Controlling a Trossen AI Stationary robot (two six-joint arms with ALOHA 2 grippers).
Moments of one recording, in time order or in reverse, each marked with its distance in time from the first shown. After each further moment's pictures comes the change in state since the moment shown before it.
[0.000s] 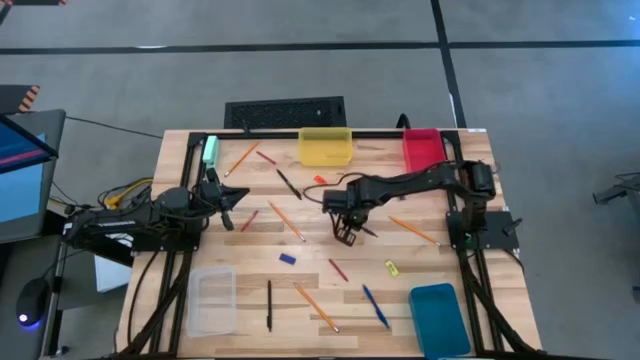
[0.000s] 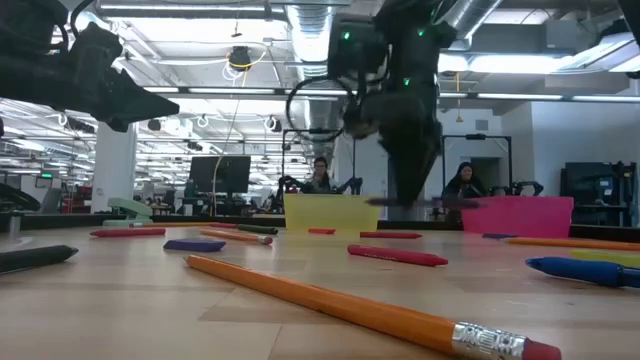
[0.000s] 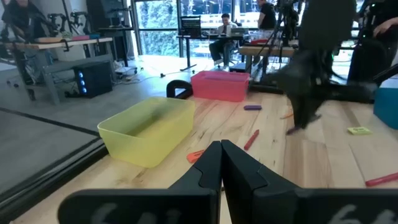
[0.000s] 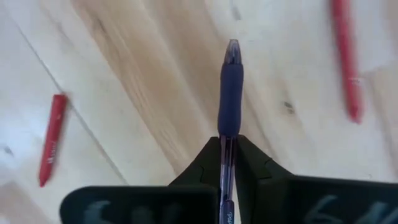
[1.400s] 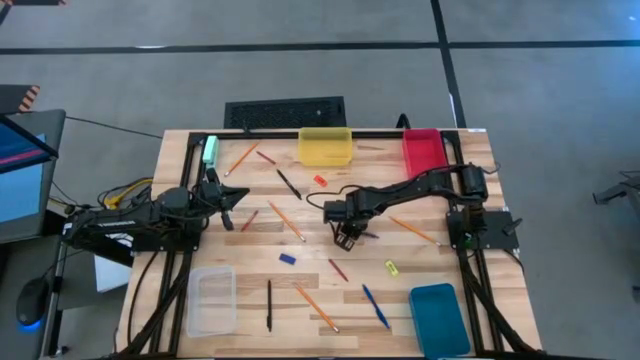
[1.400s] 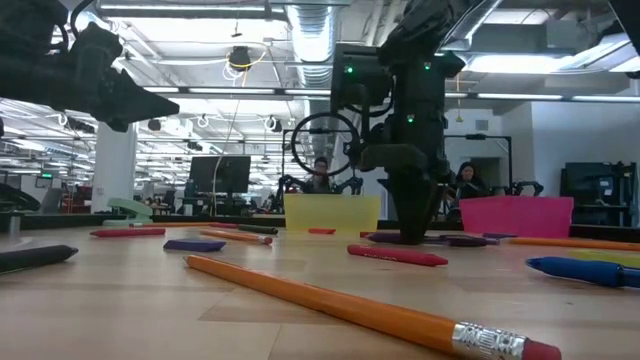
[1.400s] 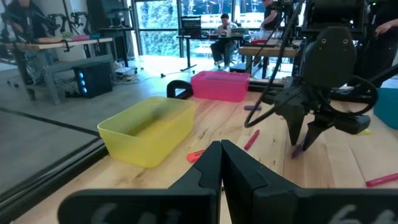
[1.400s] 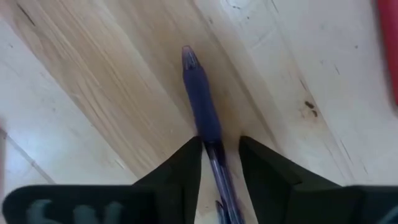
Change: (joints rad) left arm 0.000 0.000 0.000 0.000 0.000 0.000; right arm 0.031 0.084 -0.110 0.158 0.038 0.112
